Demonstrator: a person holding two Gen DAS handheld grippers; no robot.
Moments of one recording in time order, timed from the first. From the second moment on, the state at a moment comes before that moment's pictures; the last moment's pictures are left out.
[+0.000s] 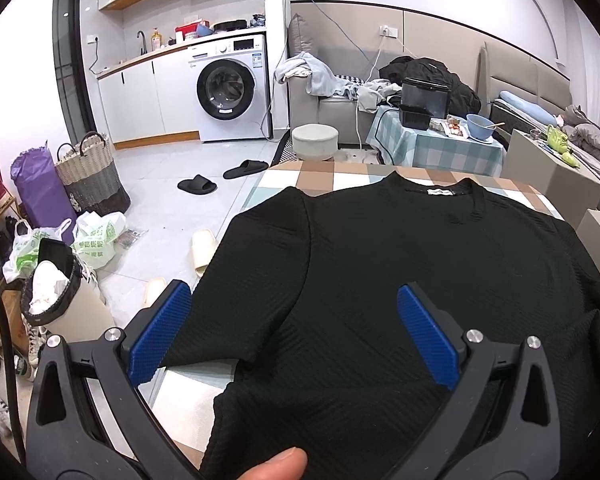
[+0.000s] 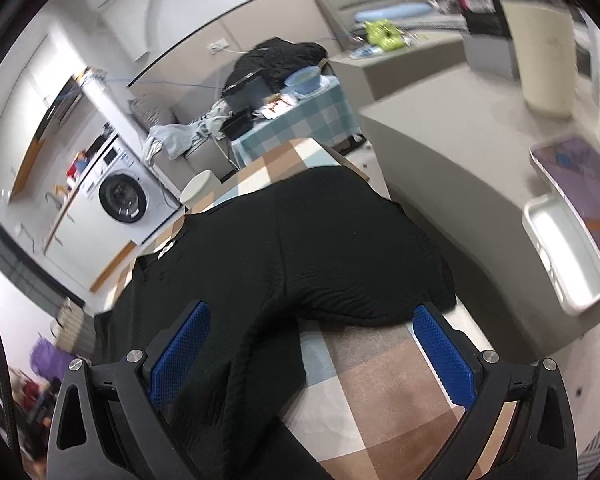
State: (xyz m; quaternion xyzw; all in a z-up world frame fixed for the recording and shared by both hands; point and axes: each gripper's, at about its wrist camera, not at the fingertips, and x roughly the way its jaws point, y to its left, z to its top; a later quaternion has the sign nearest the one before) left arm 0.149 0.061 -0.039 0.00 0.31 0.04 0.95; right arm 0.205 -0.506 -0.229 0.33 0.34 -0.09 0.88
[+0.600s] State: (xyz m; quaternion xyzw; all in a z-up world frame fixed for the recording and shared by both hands) left arm 0.177 0.077 -0.064 -0.02 0.33 0.05 0.94; right arm 0.216 -0.554 -0.277 0.45 0.36 -0.12 0.81
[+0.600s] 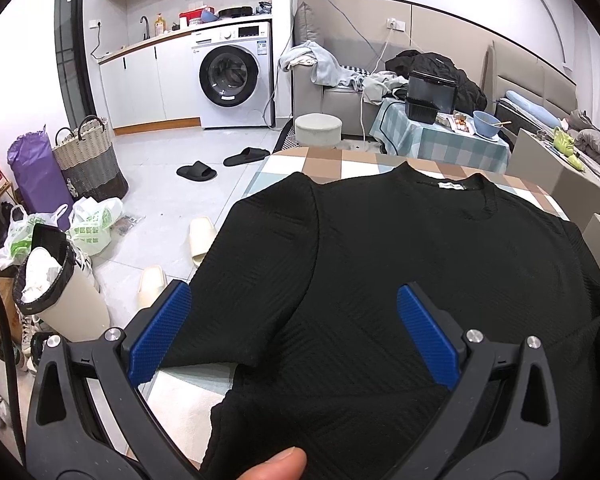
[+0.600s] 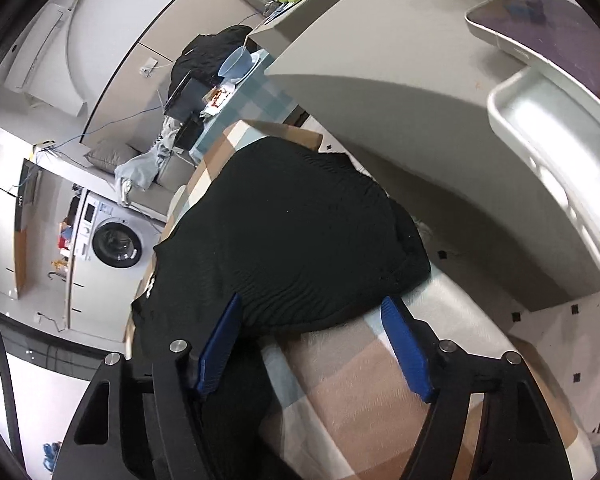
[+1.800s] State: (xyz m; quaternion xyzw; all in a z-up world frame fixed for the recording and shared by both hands) left arm 0.170 0.085 -0.065 -0.04 0.30 0.05 0.95; right arm 0.280 -0.384 -0.189 0.12 0.36 0.12 0.92
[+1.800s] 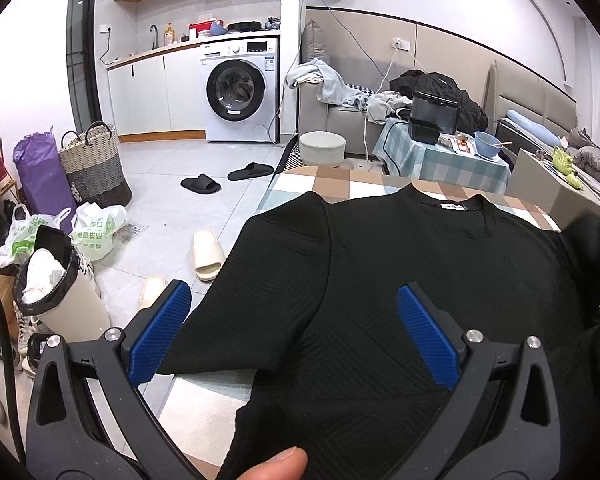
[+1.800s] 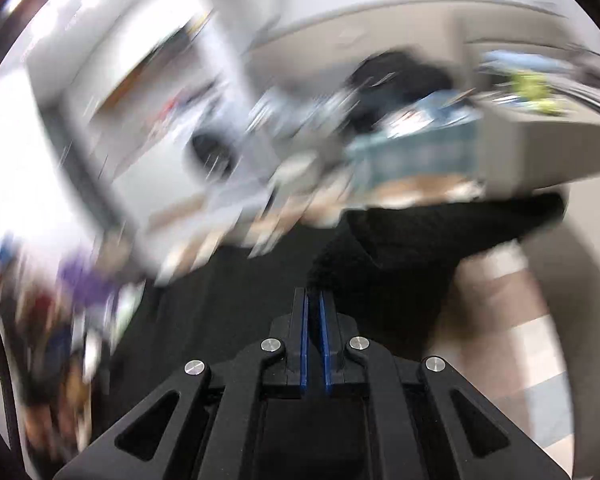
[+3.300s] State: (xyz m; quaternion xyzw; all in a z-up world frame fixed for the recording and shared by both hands) left arm 0.172 0.160 -0.091 -0.16 0.35 0.11 0.92; right arm 0.262 -0.374 -0.200 0.20 0.44 0.11 0.87
